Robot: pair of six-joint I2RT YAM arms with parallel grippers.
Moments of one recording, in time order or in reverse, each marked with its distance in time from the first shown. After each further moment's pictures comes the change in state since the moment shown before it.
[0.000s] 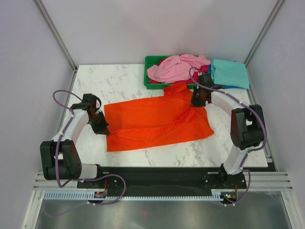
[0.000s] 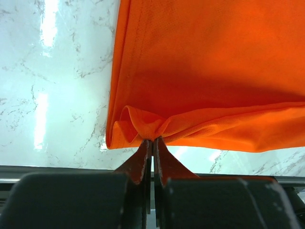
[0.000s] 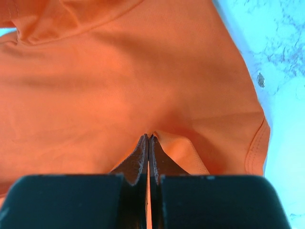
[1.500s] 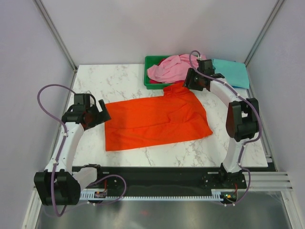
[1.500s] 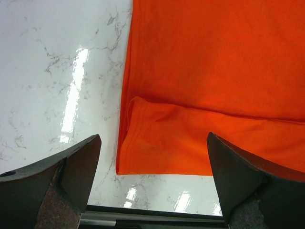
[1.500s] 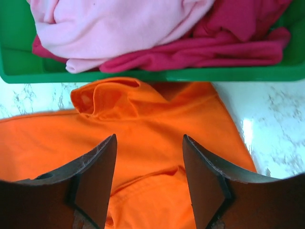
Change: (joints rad) left arm -0.004 -0.269 -0.003 0.144 -0.144 0.062; right arm -0.027 0.119 0.267 0.080 -0.052 -0.024
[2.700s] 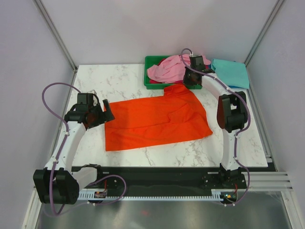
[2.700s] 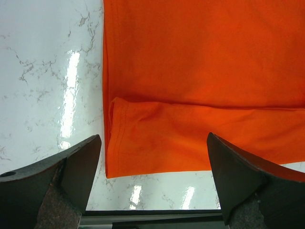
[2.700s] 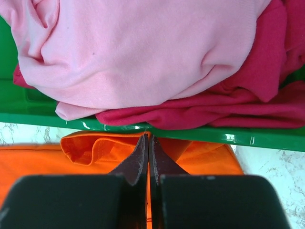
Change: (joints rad) left arm -0.054 0.015 -0.005 0.031 0.048 0.013; right arm 0.044 0.256 0.283 -0.044 0.076 -0.037
